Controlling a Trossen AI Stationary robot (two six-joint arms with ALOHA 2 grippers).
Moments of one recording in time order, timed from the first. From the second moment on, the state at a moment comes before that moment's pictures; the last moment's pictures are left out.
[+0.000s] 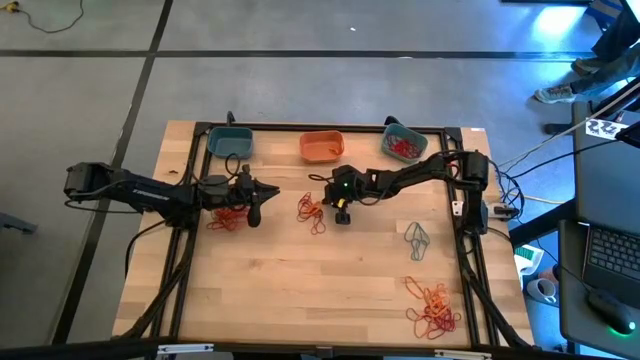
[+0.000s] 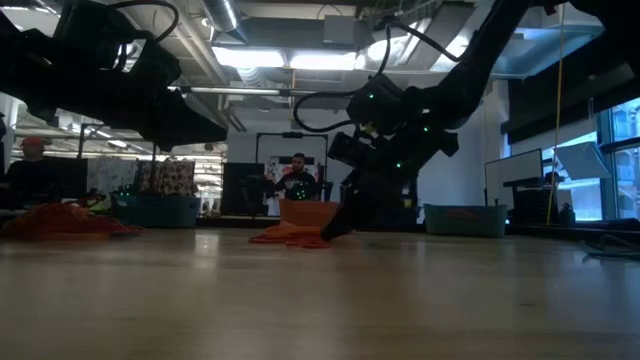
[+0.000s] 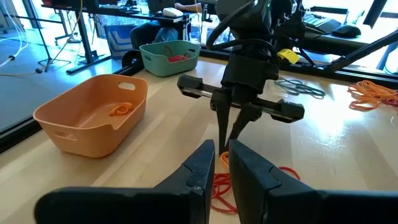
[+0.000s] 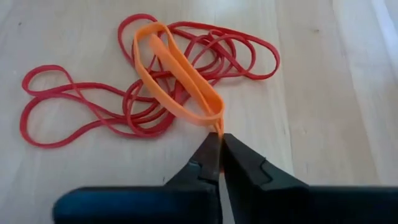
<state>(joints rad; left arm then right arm) 0.13 1.01 0.11 0.69 -0.19 -0.11 -0.22 1.97 0.97 0.22 -0.14 -0.28</state>
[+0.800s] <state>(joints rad) 0.13 1.01 0.11 0.69 -0.19 -0.11 -0.22 1.72 0.97 0.07 0.42 -0.40</state>
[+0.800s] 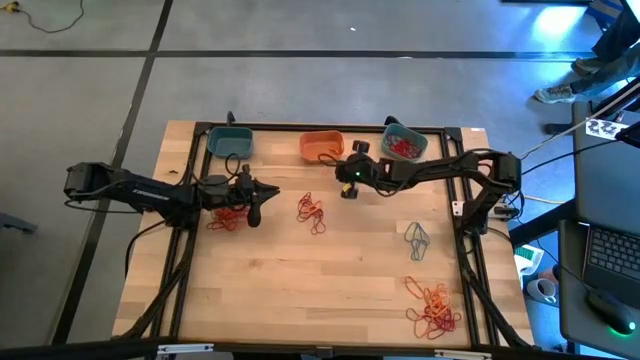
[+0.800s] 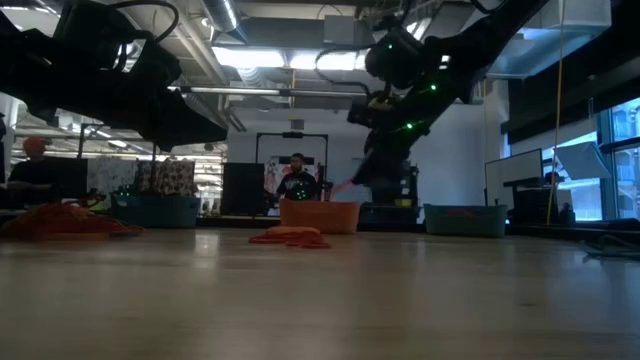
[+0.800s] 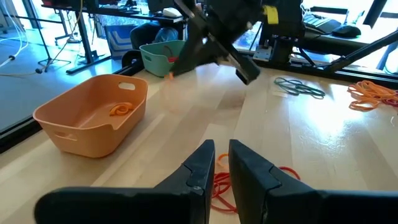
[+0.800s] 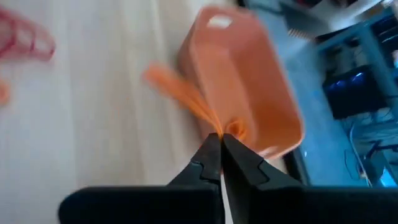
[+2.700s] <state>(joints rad) 0.13 1.01 0.11 0.69 -0.19 -0.11 -0.22 1.89 0.97 0.23 -0.20 -0.19</state>
